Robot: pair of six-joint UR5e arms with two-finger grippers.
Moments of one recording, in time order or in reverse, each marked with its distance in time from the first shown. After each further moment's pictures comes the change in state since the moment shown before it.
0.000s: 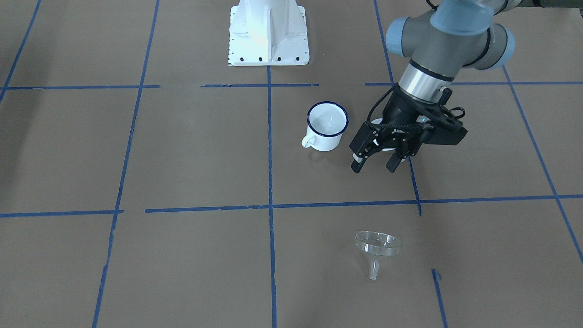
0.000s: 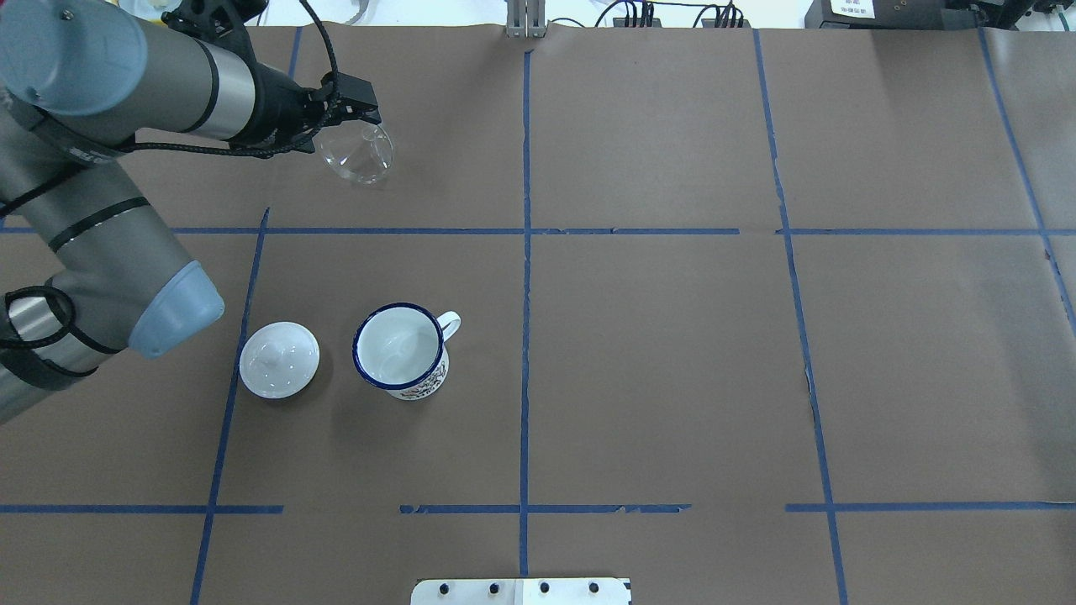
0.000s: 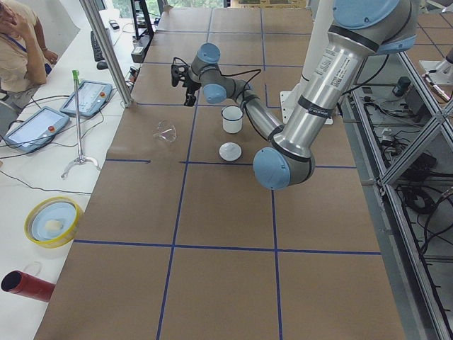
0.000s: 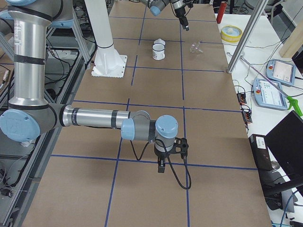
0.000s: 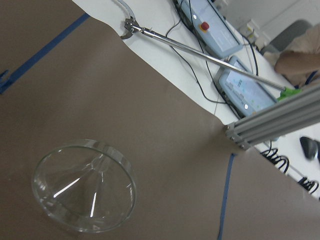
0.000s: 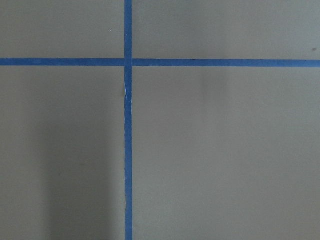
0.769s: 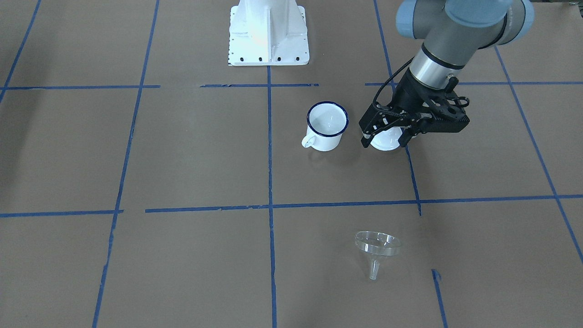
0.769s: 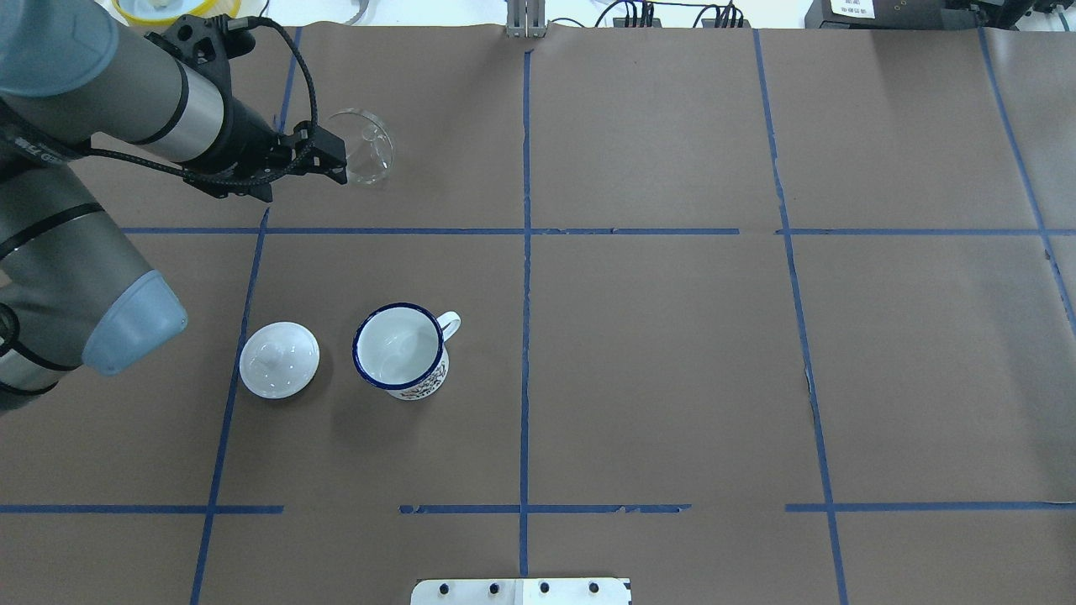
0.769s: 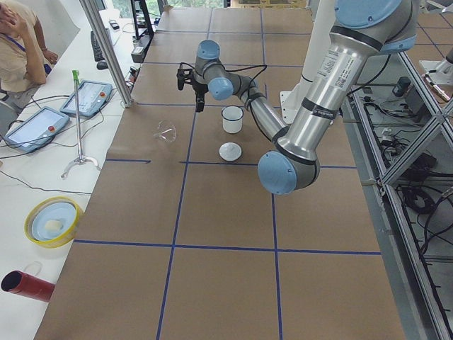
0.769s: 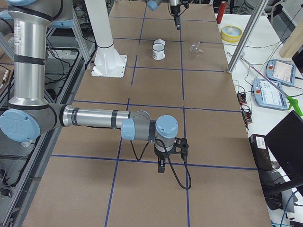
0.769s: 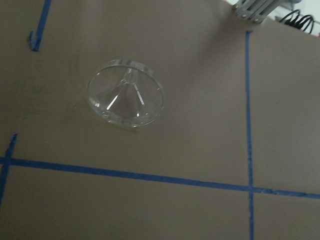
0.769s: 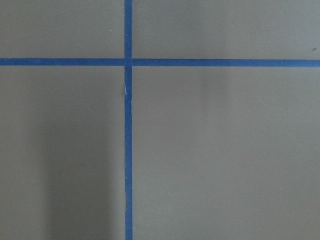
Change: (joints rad) left arm 0.017 0.052 -0.098 0.365 -0.119 0.176; right arm 0.000 0.000 0.000 0.000 0.000 0.000
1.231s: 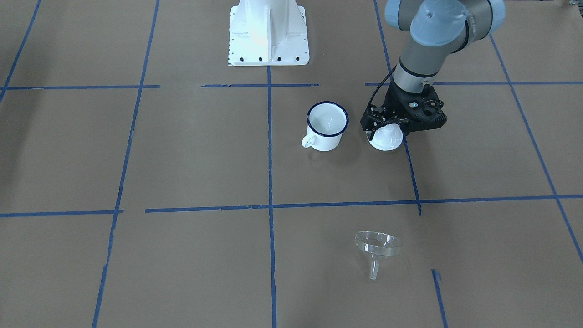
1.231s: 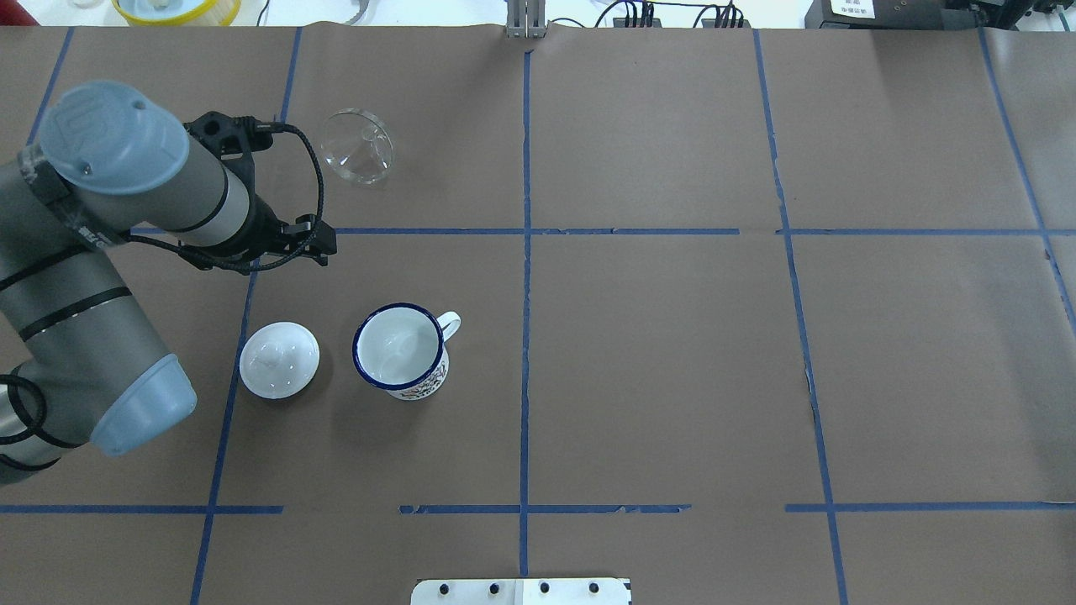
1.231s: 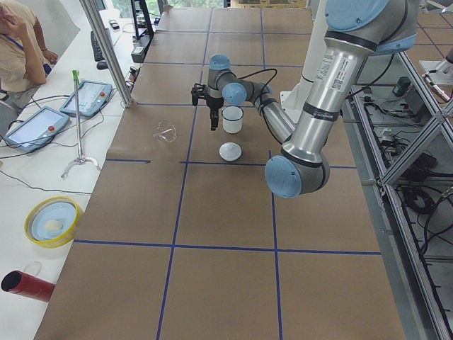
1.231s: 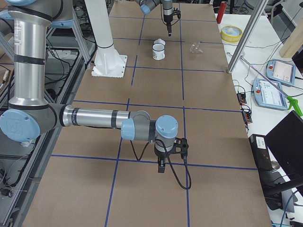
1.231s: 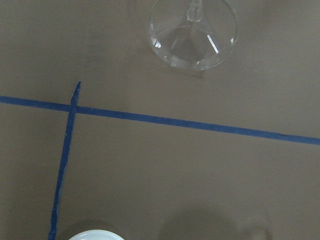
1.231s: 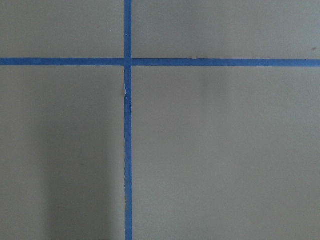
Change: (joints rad) left arm 0.123 0.114 -0.022 0.060 0.115 0.010; right arm 0.000 0.000 -0.001 0.000 0.000 0.000
